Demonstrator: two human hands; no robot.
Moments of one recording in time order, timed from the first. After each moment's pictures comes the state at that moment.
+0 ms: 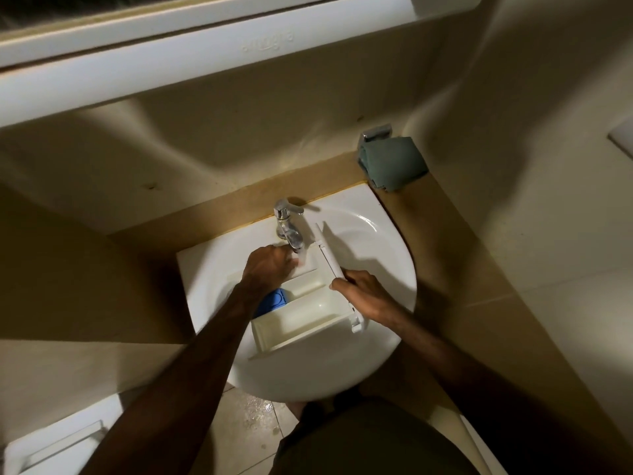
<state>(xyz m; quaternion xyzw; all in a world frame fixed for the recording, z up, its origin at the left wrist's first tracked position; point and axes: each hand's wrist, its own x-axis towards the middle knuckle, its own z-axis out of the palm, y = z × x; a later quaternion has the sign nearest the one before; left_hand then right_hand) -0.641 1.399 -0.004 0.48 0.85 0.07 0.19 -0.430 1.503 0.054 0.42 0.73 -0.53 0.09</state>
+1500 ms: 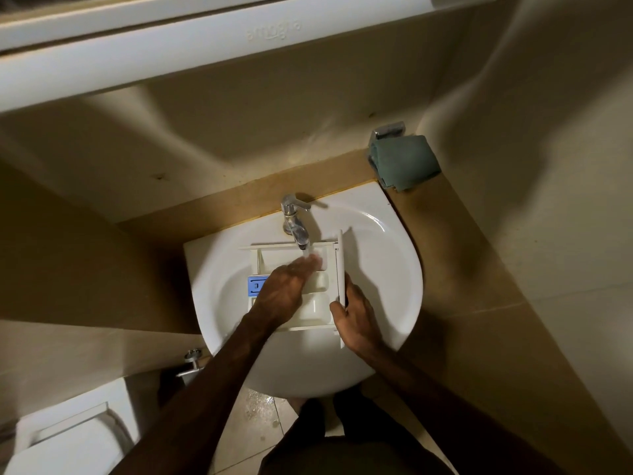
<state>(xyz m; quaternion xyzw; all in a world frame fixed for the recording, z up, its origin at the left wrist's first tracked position) -0.588 1.357 -0.005 0.53 0.80 0.20 0.20 -0.419 1.445 -0.011 0.47 0.74 -0.48 -0.01</state>
